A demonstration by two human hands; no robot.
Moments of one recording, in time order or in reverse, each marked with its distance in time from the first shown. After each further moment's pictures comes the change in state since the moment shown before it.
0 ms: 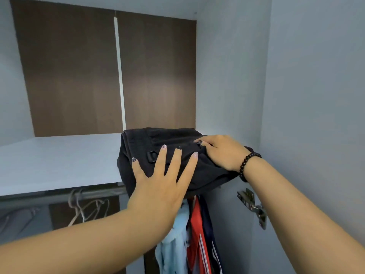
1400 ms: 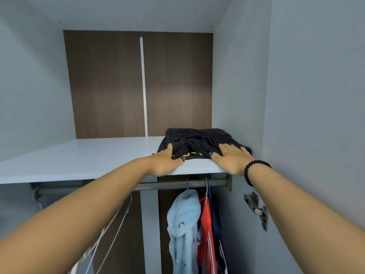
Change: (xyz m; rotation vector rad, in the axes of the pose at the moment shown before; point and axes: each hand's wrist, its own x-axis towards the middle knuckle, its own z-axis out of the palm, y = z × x) left_hand 0.072 -0.061 0.012 -0.706 -0.377 -0.268; right_hand 0.007 0.039 0.011 -0.247 -0.172 0.123
